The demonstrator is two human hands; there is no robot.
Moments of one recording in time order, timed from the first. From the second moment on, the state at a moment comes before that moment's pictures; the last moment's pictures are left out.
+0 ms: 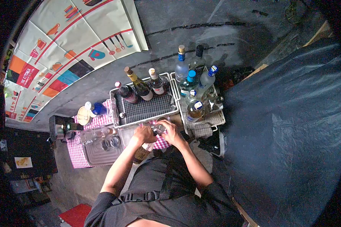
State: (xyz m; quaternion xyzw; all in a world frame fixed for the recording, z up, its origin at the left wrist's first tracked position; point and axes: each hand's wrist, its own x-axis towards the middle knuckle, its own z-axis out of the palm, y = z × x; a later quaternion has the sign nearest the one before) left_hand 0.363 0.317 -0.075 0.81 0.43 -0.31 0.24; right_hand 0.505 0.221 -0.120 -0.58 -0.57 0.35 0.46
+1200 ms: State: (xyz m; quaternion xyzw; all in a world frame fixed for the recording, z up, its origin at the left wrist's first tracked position) left_hand 0.322 0.307 -0.096 0.82 0.51 -0.10 0.25; right_hand 0.518 0.227 -0.131 -0.69 -0.62 0.28 0.27
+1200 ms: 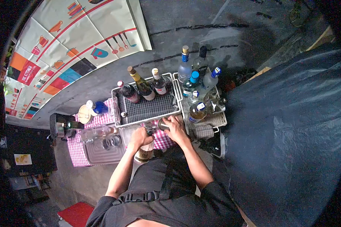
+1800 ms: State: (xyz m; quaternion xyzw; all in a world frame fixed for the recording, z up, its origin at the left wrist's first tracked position) left_hand 0.356 0.319 -0.070 0.84 0.42 -0.24 0.25; right_hand 0.506 0.224 -0.127 -0.59 -0.53 0.36 0.49
